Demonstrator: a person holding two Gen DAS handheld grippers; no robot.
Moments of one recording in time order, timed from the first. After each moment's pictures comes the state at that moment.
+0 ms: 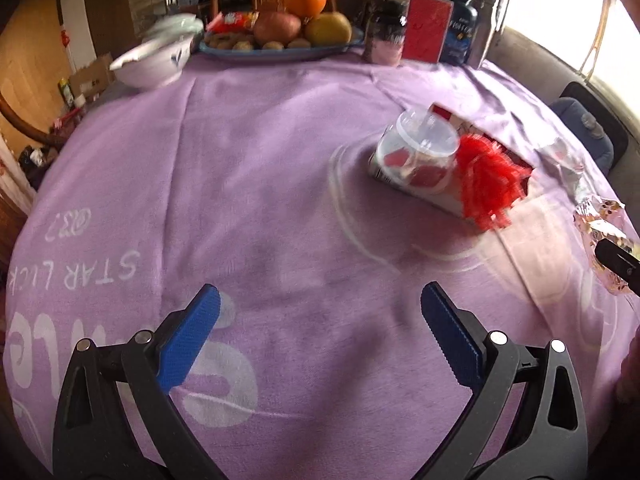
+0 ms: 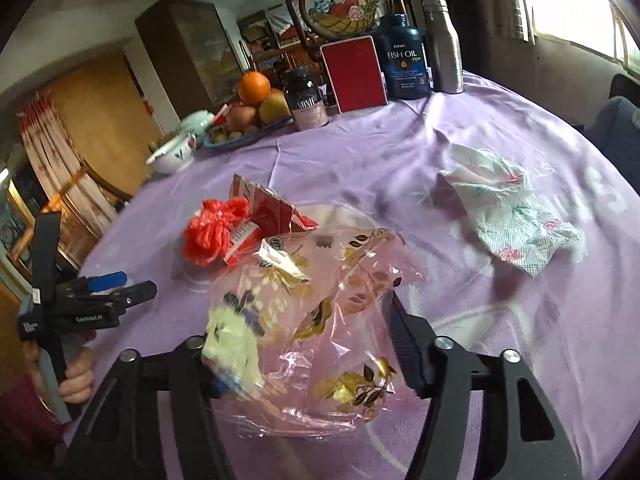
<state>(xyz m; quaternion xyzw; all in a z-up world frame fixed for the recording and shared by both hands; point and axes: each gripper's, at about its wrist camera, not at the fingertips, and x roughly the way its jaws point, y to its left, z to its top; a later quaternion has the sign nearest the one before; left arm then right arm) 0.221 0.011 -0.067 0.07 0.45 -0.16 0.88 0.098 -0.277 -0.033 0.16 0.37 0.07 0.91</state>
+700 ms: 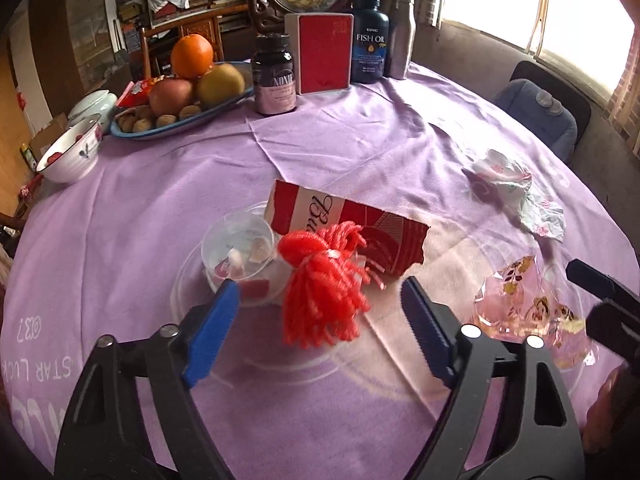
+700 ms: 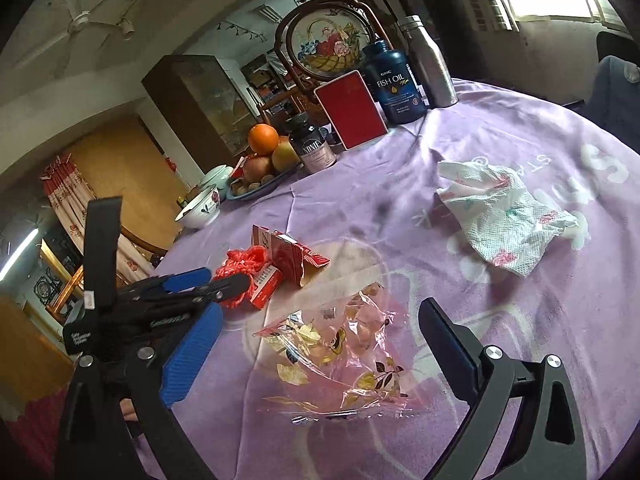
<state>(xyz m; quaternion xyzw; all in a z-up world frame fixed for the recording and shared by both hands) 0.239 -0.105 -0.045 0.11 0.42 -0.24 0.87 0.082 -0.302 -0.030 0.25 0.31 0.09 0.91</state>
